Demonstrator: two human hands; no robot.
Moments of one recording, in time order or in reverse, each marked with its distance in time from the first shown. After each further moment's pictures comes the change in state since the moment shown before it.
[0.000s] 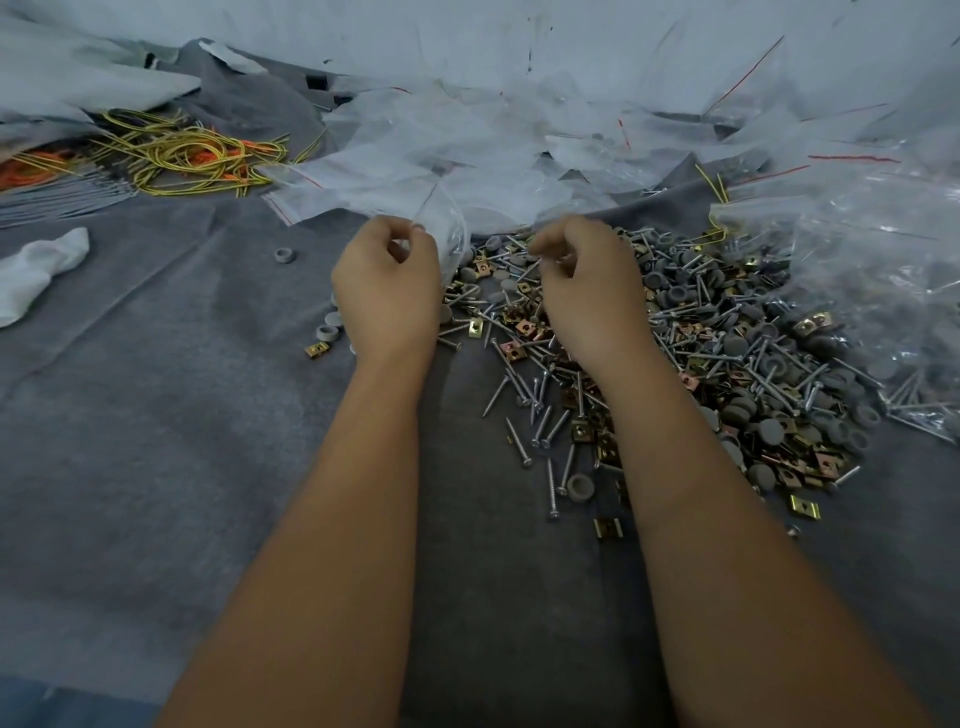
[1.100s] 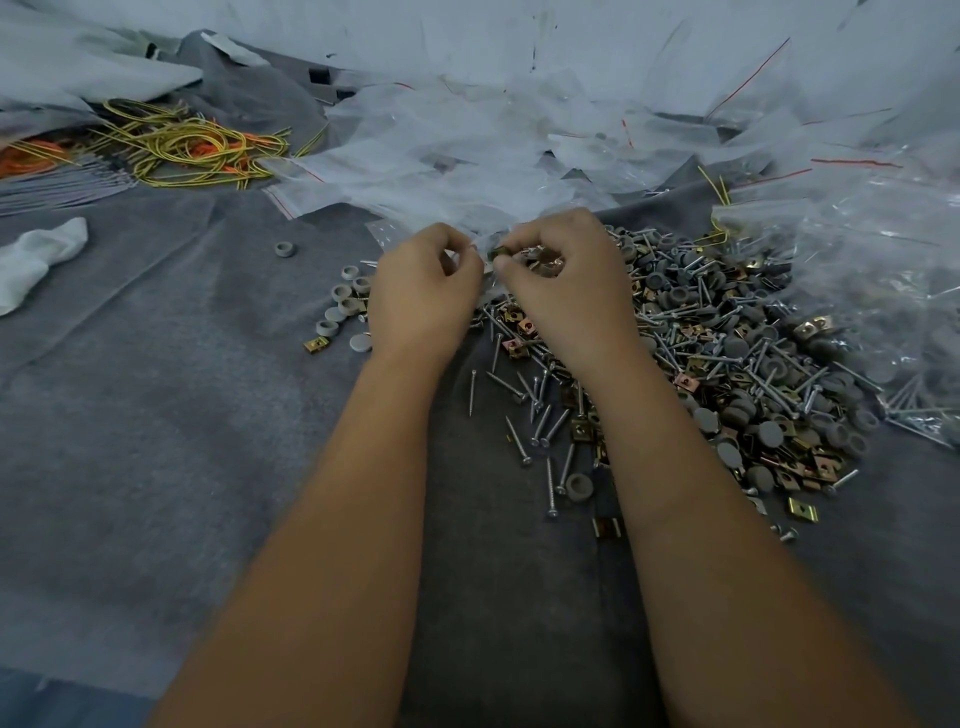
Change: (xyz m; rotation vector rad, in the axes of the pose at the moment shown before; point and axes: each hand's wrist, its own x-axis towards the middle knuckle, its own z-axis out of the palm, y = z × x) left_hand -0.007 -0.002 0.007 0.219 -0.247 0.146; right_hand -0.007 -0.012 0.007 0.121 -0.012 -0.056
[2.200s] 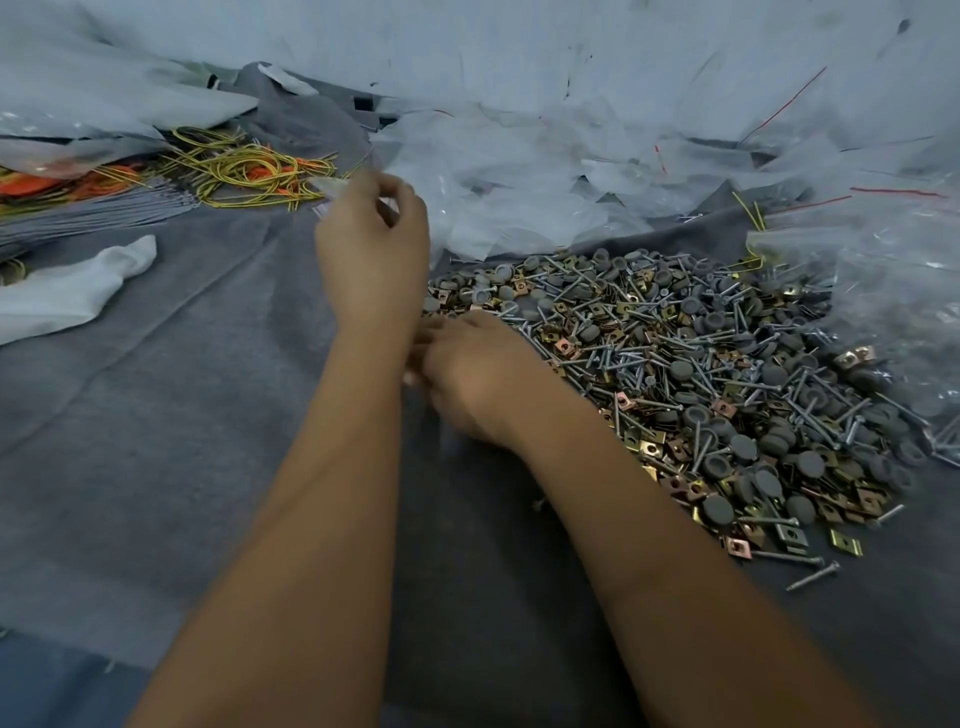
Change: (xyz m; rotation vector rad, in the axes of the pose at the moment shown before) left_hand 0.034 0.000 -0.053 -0.049 0.359 0.019; right_hand -0.019 -0.040 0.058 -0.662 -0.705 -0.589
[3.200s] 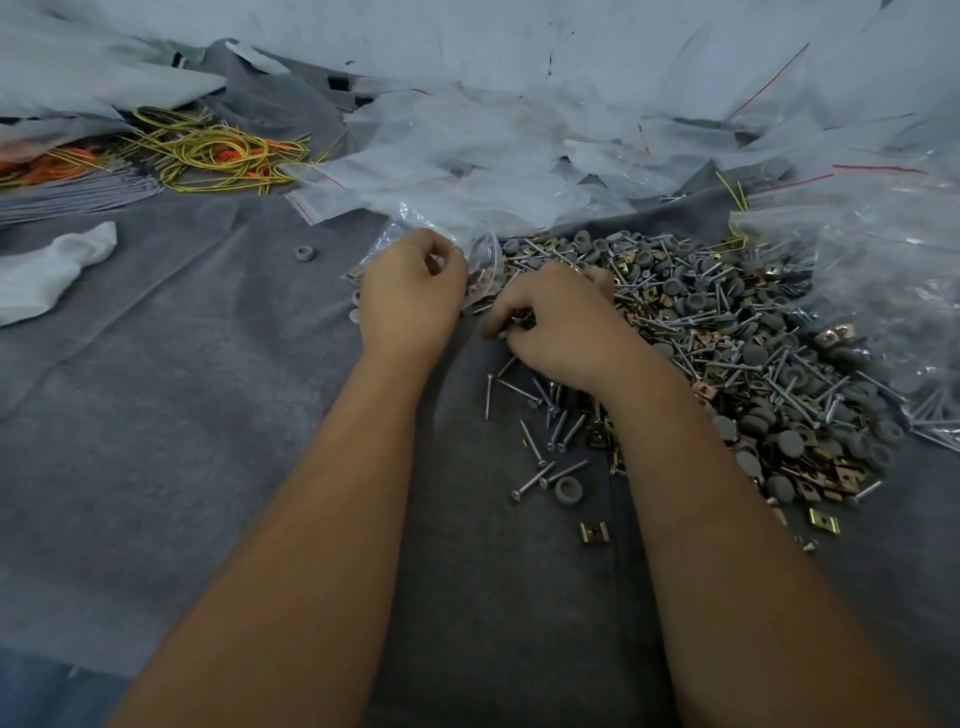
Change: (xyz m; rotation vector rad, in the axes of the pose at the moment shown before) left_hand -0.038 -0.015 0.027 0.071 -0.321 -0.063; right_hand -0.039 0.055 -0.016 0.342 0.095 0.448
